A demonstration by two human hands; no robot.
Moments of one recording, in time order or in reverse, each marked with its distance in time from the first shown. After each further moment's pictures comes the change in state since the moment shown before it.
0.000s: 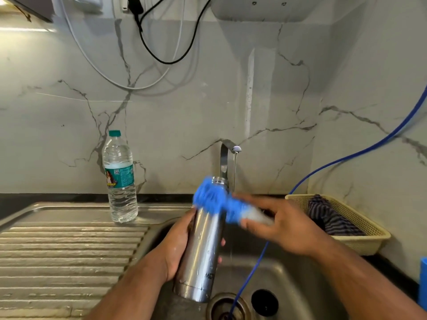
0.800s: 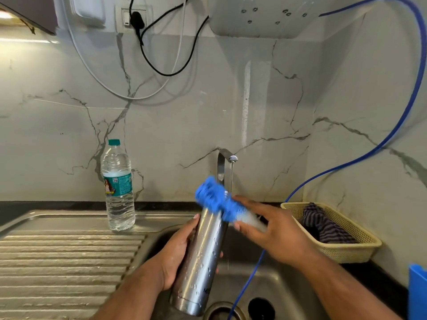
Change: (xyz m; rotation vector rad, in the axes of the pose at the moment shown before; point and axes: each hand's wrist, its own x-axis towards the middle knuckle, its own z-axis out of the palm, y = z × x) left_hand -0.002 0.001 0.002 0.043 0.010 -0.007; right_hand 0.000 -0.003 0.011 -0.053 0.153 -0.008
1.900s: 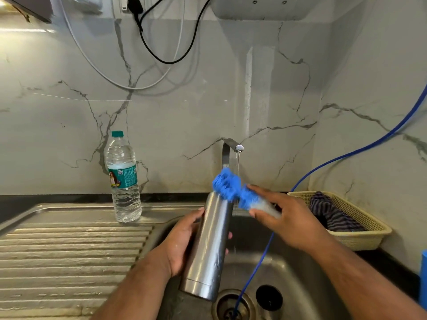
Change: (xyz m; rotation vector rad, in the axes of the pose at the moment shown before) left_hand 0.002 0.002 -0.008 -0.084 -0.022 -0.037; right_hand 0.003 0.011 -0.002 -0.132 0.040 0.063
